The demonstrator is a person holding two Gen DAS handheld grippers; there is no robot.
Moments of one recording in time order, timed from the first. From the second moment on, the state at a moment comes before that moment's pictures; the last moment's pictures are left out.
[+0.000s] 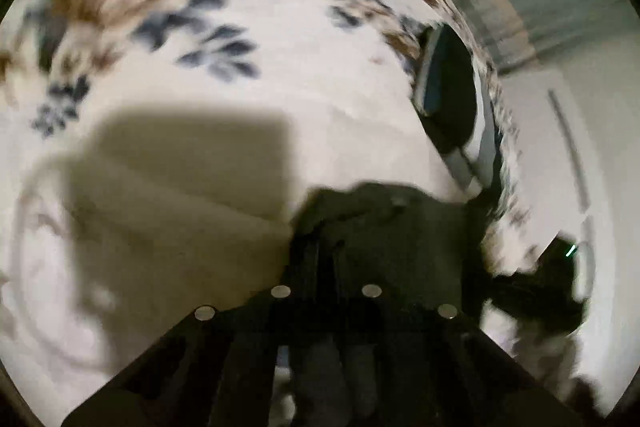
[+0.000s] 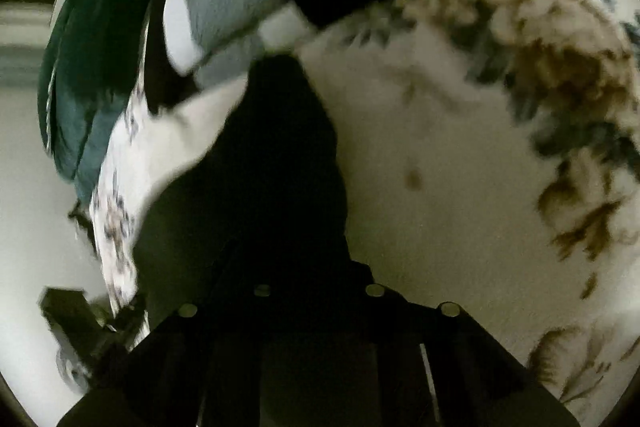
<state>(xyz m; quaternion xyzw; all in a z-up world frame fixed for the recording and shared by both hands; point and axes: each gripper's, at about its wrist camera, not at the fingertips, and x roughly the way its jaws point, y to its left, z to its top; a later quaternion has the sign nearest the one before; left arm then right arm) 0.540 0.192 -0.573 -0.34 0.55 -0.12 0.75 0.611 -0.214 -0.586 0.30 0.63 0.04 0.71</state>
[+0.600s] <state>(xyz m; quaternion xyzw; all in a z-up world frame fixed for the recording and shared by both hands) 0.543 0.122 -0.537 -0.28 0.55 -0.17 0.77 0.598 -0.200 -0.581 0.26 0.66 0.05 0.70</state>
